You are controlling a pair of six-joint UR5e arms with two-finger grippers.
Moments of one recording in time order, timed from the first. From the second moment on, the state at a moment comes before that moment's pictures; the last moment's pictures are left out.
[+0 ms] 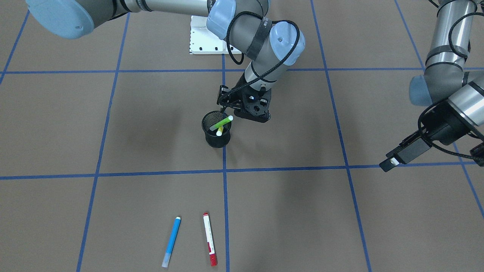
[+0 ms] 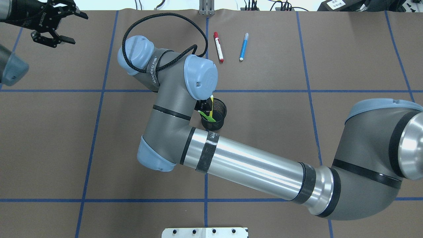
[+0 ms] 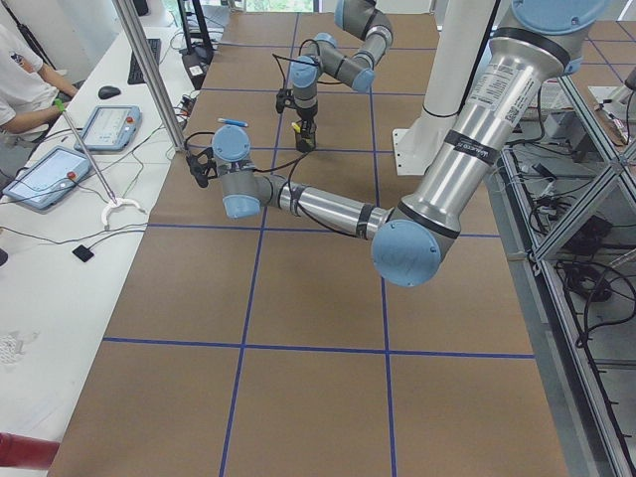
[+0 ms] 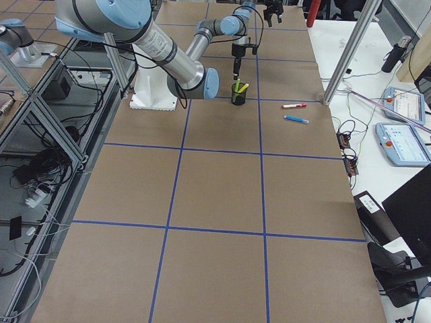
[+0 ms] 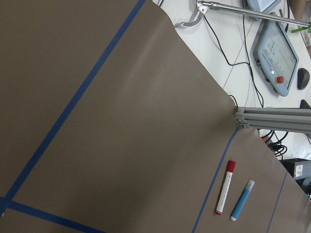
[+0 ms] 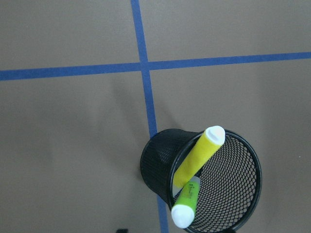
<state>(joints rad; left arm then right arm) -1.18 -2.03 -1.35 -2.68 -2.40 -1.82 0.49 -0.36 1.20 -2.07 1.78 1.18</state>
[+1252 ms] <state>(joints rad) -1.17 -2.01 -1.35 -2.68 -2.40 -1.83 0.47 -0.36 1.17 -2.03 1.68 1.10</state>
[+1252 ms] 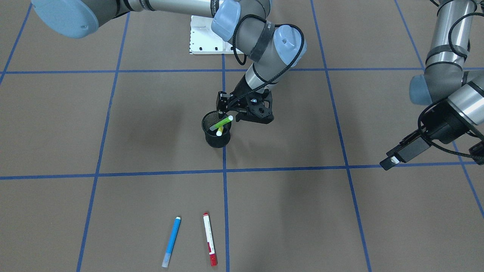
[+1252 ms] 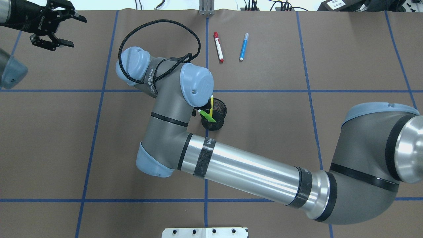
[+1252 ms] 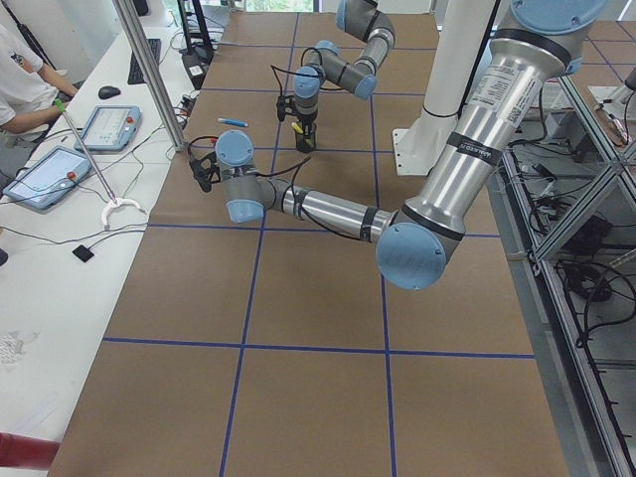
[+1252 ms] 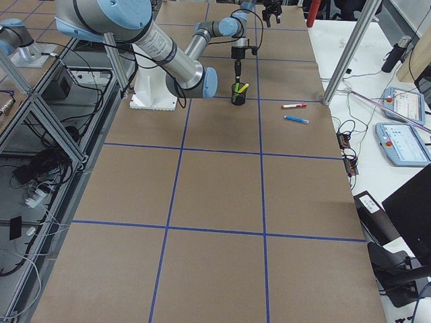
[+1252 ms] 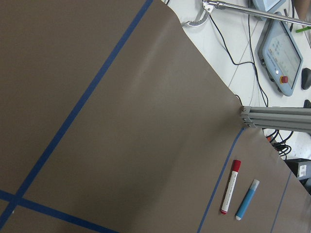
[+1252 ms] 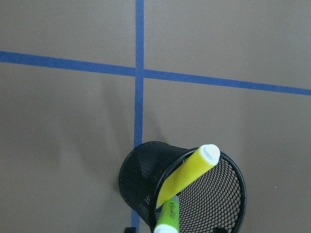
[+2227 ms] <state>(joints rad) -1.17 -2.01 -1.34 -2.68 -2.40 -1.82 0.48 -0.36 1.17 -2.03 1.68 1.07</state>
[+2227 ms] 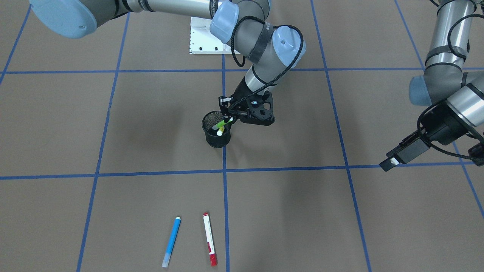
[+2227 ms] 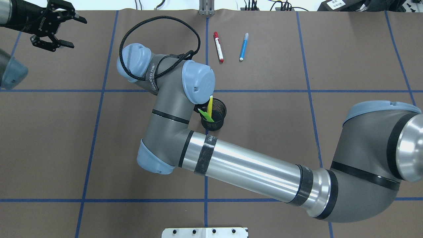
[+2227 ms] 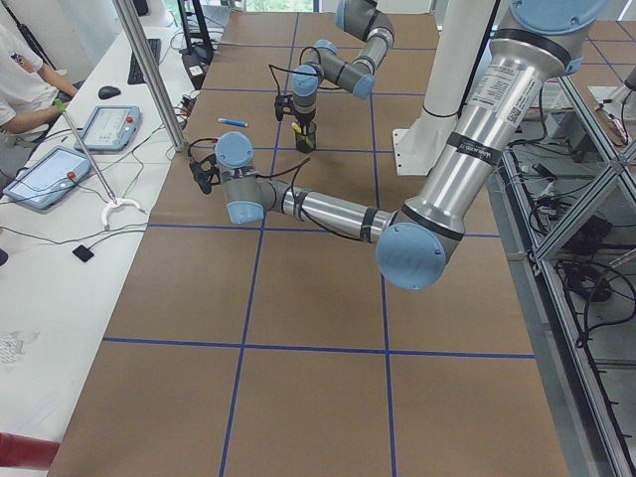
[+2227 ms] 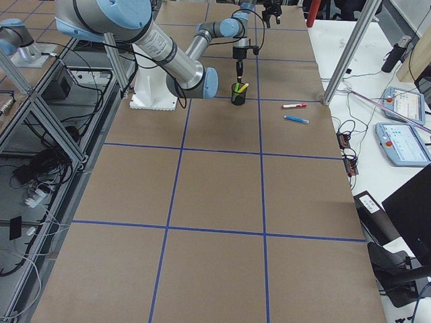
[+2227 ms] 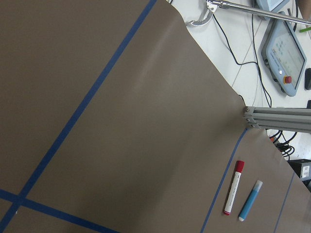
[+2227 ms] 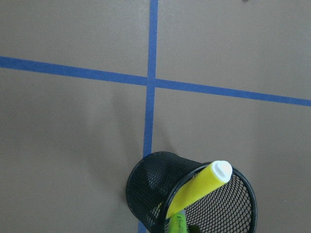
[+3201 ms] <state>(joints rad) -1.17 -2.00 -1.35 -2.68 -2.40 -1.83 0.62 -0.32 1.52 -2.12 1.61 1.08</state>
